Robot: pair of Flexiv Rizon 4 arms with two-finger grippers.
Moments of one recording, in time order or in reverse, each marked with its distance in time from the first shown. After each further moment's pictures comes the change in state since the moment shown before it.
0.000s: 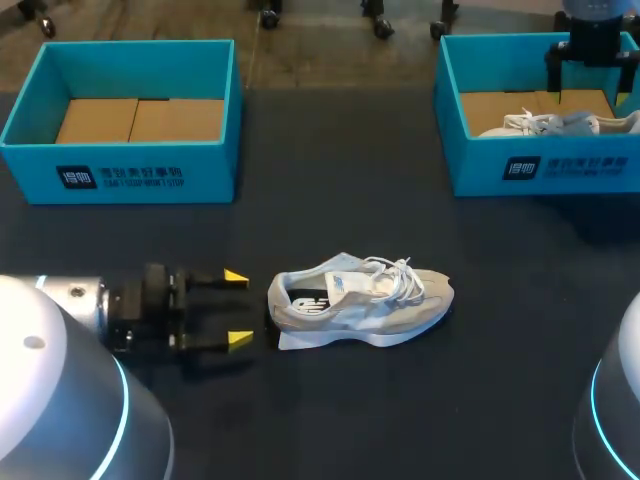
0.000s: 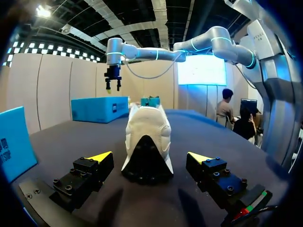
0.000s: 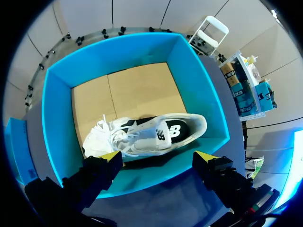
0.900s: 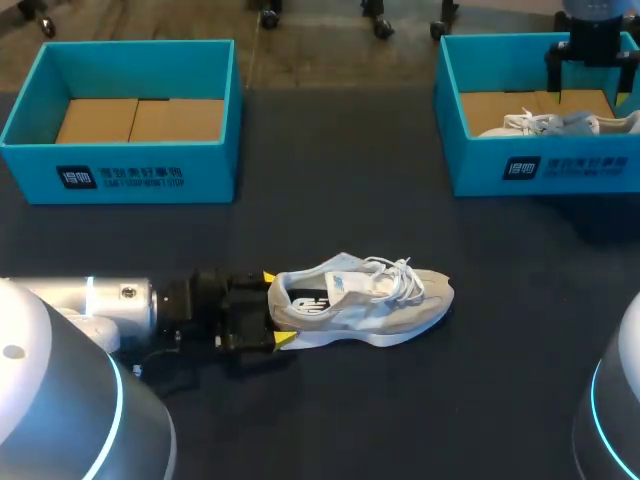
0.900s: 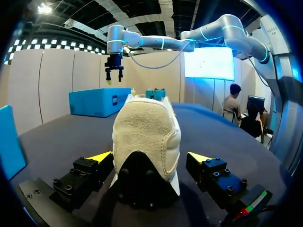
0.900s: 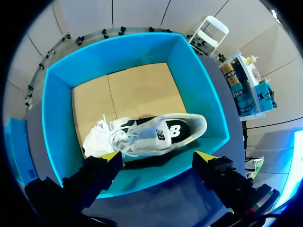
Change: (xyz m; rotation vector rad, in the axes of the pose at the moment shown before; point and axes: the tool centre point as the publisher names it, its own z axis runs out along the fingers) left arm 0.000 0.002 0.057 -0.070 -0.050 -0.007; right arm 0.000 0.000 0.000 0.000 0.000 0.000
